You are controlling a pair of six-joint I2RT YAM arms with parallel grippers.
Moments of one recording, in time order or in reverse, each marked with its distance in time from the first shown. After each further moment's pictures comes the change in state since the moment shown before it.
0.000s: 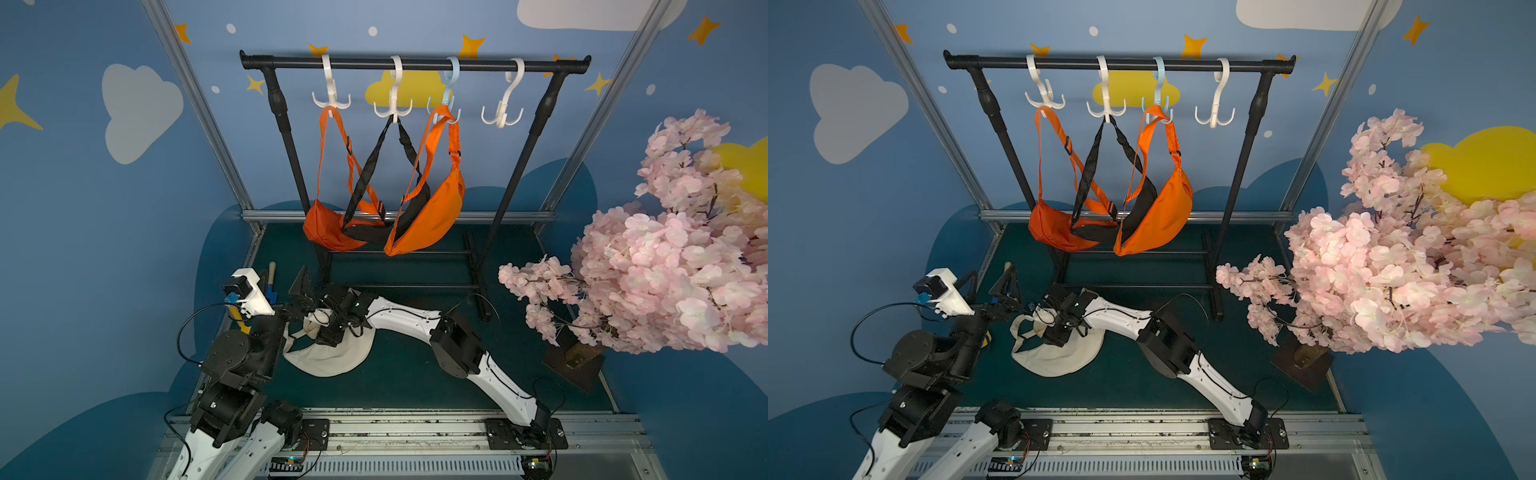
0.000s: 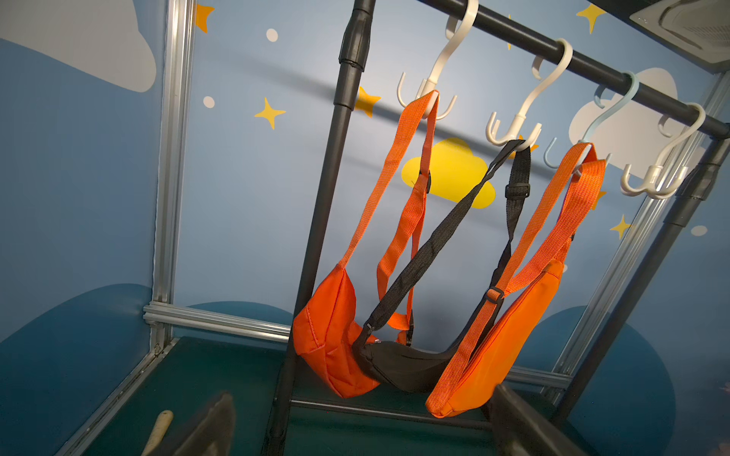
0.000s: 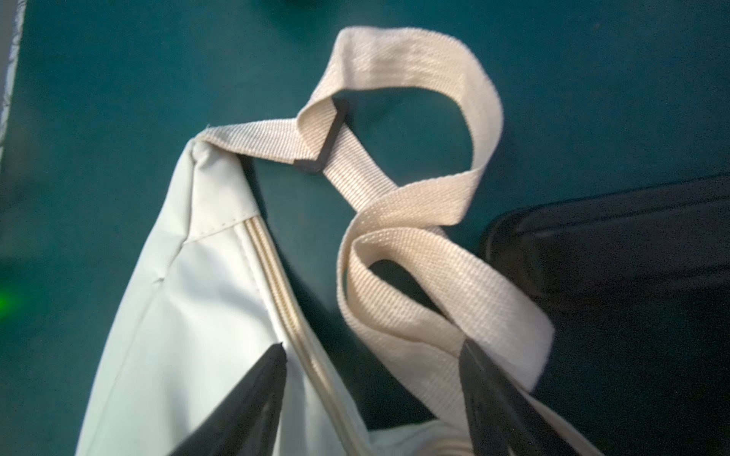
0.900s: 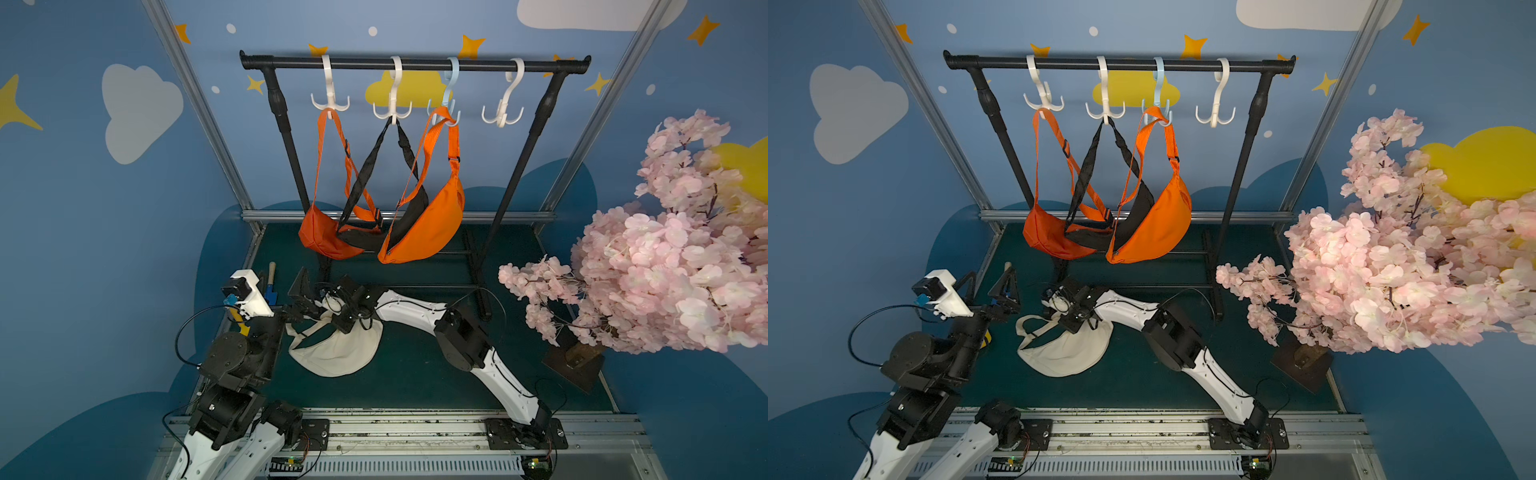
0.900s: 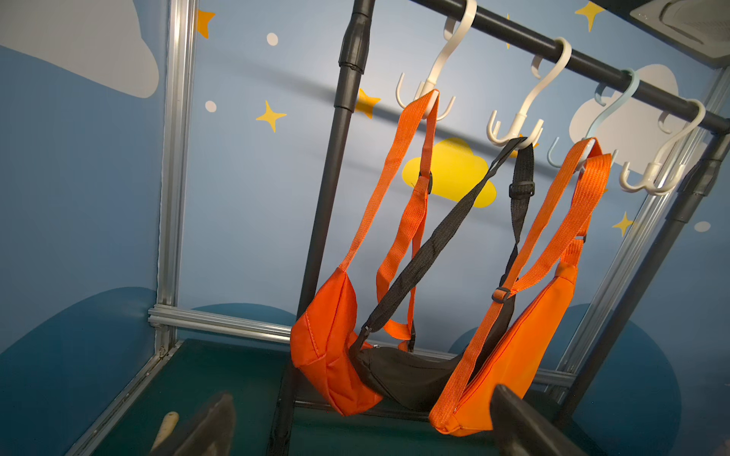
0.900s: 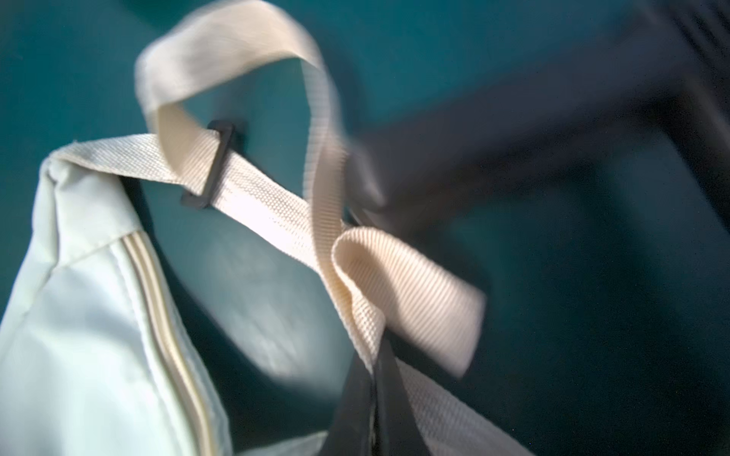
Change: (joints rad) left arm 0.003 0.000 0.000 -0.008 0.013 0.021; right arm -0.113 -0.115 -0.216 0.080 0.042 0.131
